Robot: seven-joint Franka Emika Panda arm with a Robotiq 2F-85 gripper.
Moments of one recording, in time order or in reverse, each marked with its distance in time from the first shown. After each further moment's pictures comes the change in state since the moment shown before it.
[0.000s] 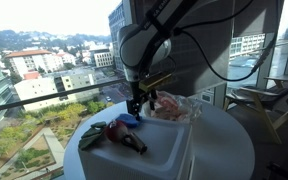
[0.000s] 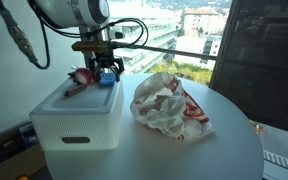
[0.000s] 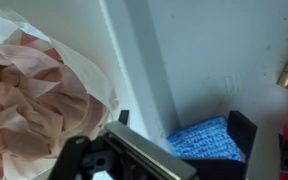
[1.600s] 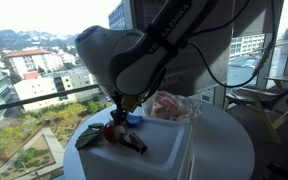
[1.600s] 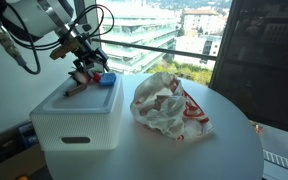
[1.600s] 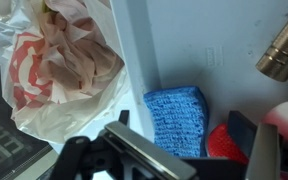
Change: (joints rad) arm 0.179 0.012 0.016 0.006 -0.528 -0.015 0.401
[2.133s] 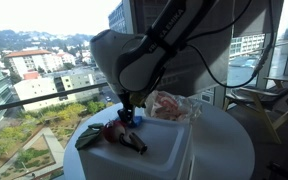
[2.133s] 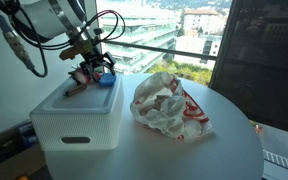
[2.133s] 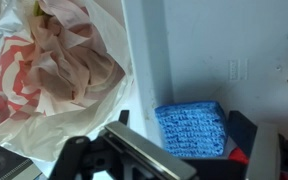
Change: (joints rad) arm -0.070 0.016 0.006 0.000 0.094 0.030 -0.157
